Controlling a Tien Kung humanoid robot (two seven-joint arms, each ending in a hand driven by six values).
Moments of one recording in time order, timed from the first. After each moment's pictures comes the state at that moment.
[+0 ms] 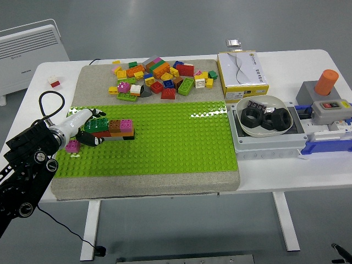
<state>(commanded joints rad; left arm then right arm) -0.46 0.20 -1.22 -1.16 2.01 -0.30 0.27 0.14 -0.07 2.27 0.28 -2.27 0.20 -0.11</state>
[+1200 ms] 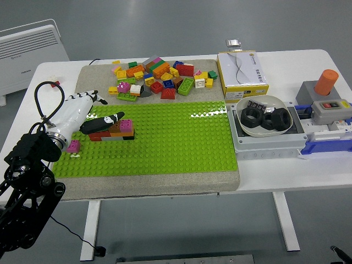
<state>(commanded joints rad) -0.30 0.21 -1.21 -1.44 2.26 -0.12 0.30 0.13 -0.06 2.27 0.28 -2.27 0.20 -0.11</state>
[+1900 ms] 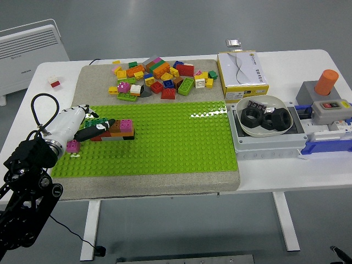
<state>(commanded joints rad) -0.29 0.20 -1.23 -1.37 2.25 -0.14 0.32 0.13 -0.06 2.27 0.28 -2.27 0.20 -0.11</state>
